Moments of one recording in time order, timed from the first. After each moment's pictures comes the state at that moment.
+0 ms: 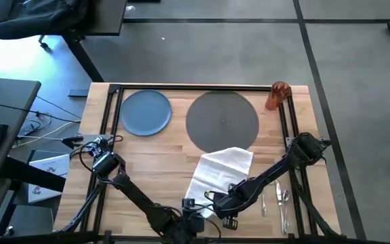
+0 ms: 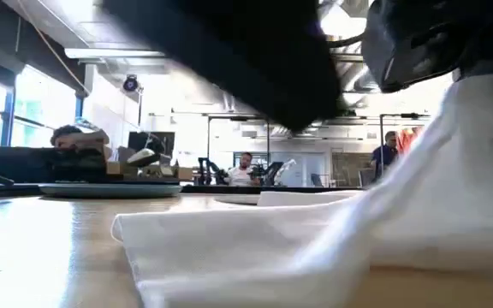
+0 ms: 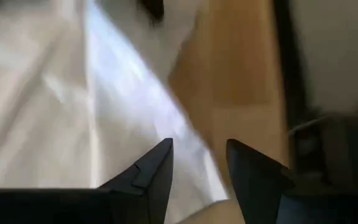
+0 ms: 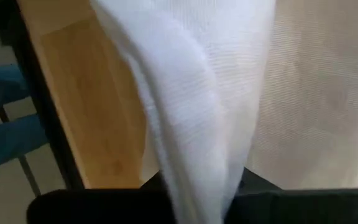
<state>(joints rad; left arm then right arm) -0.73 2.28 1.87 -0.63 -0.56 -0.55 0.60 2.01 1.31 -0.58 -0.18 0.86</state>
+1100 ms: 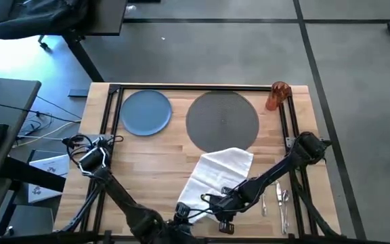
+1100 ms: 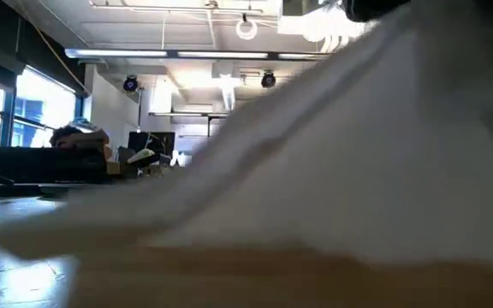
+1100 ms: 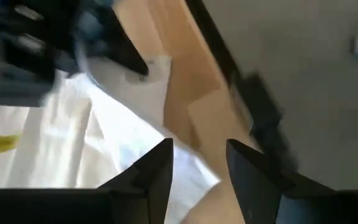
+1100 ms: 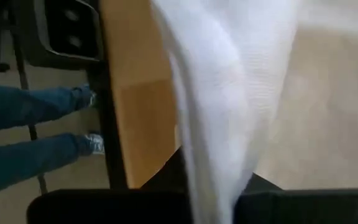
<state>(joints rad) -0.79 2.15 1.83 -0.74 -0.49 -0.11 0.60 1.98 1.34 -0.44 -0.11 0.81</state>
